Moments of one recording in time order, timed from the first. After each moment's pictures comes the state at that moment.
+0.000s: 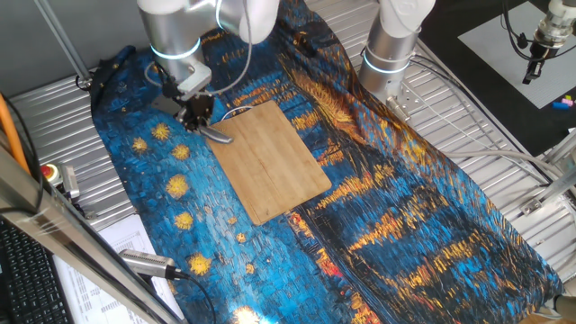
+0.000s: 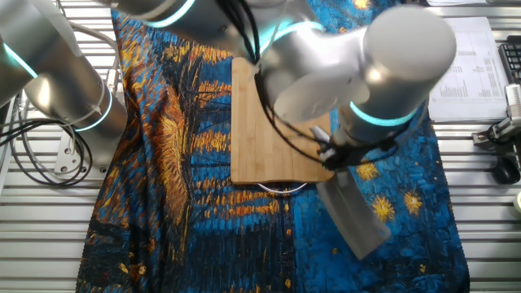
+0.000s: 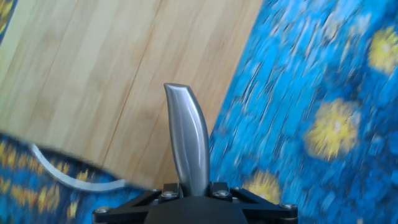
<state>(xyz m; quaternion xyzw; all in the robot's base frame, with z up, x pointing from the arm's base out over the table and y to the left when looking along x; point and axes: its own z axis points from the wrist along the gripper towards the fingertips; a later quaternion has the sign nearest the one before) 0.531 -0.084 0.057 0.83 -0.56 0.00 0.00</state>
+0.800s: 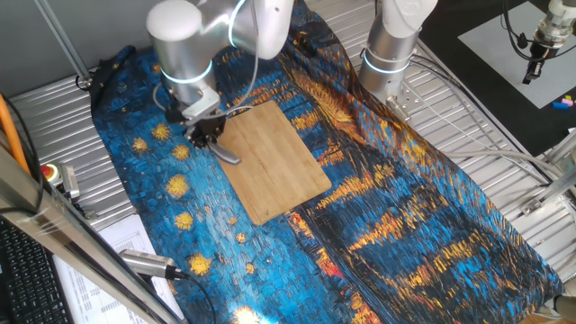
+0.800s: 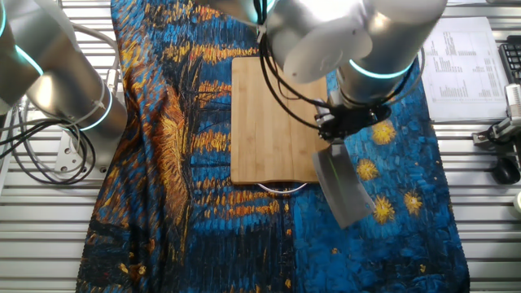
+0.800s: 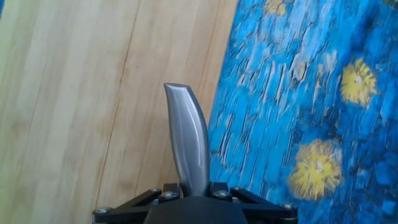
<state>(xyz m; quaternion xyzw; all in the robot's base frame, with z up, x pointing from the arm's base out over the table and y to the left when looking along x) 0.529 -0.023 0.054 0.79 -0.62 0.01 0.01</state>
